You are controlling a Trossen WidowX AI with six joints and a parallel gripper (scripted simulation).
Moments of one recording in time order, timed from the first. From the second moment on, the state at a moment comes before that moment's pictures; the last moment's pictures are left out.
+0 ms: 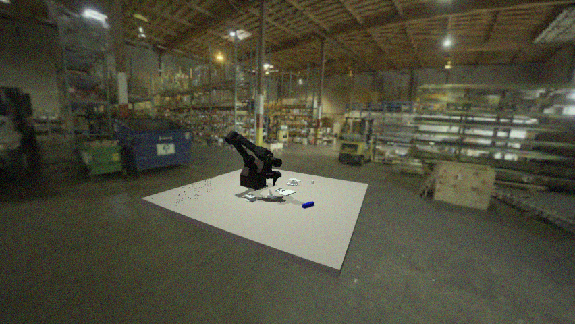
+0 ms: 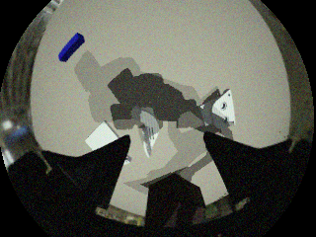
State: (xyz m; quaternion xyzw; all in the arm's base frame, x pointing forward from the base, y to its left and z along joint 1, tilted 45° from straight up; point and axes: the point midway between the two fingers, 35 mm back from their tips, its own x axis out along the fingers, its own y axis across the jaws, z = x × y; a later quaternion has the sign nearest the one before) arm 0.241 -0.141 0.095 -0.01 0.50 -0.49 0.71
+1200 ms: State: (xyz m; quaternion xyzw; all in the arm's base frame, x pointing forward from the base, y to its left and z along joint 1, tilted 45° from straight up) arm 0.241 -0.141 0.095 -0.01 0.50 -0.49 0.71
